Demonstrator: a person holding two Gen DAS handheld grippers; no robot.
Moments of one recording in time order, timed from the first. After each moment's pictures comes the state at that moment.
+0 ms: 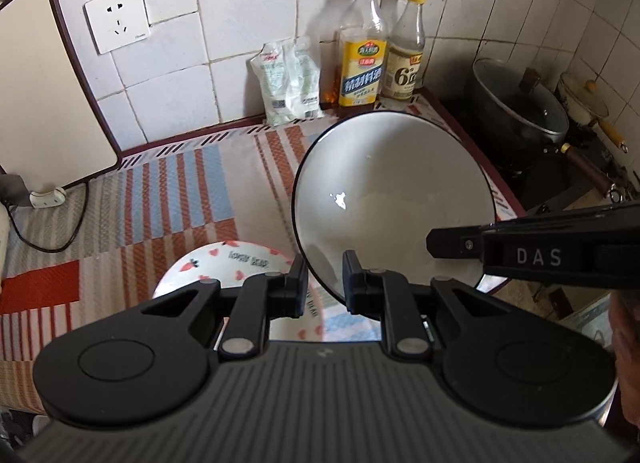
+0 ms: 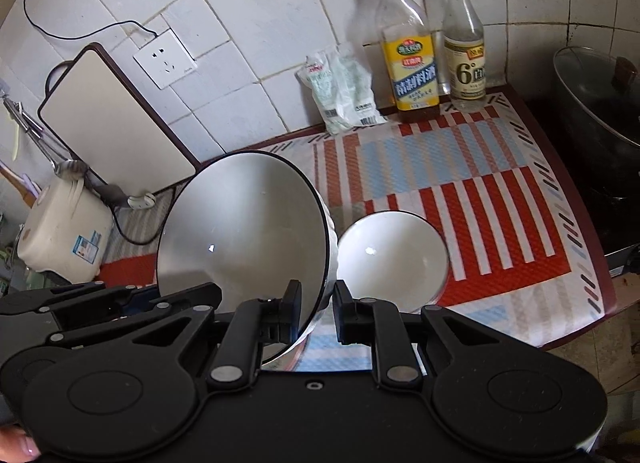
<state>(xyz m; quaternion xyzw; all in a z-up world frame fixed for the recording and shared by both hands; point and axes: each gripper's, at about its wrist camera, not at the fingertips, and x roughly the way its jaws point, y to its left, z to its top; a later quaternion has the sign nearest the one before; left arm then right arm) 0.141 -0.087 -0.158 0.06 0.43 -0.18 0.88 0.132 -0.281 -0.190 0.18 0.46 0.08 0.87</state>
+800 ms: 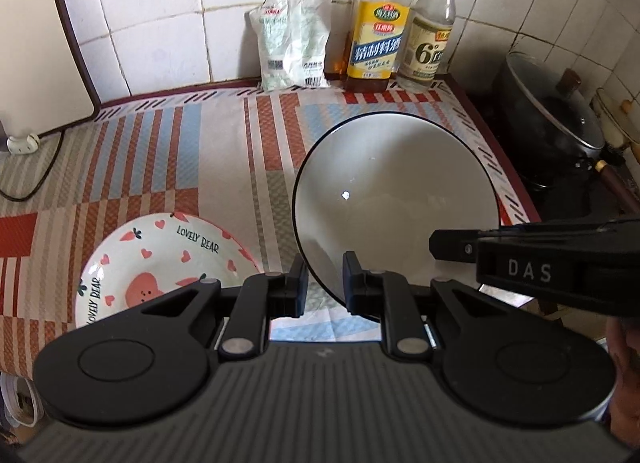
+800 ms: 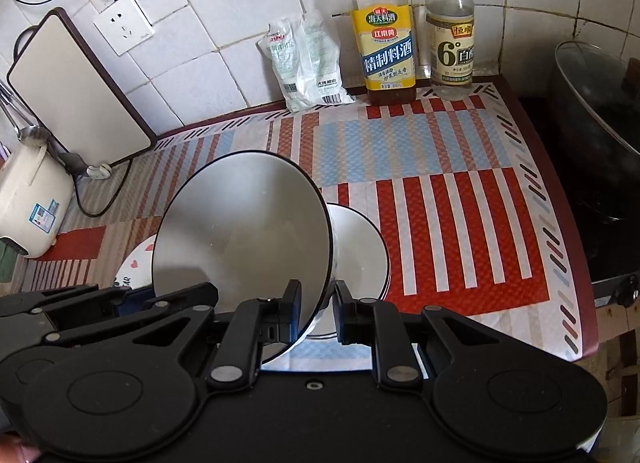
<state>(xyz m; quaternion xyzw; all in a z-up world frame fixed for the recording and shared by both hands) 0.169 -0.135 -0.226 0.02 0.47 -0.13 0.87 0.170 -0.321 -0.244 0.13 0.49 0.09 0.86</state>
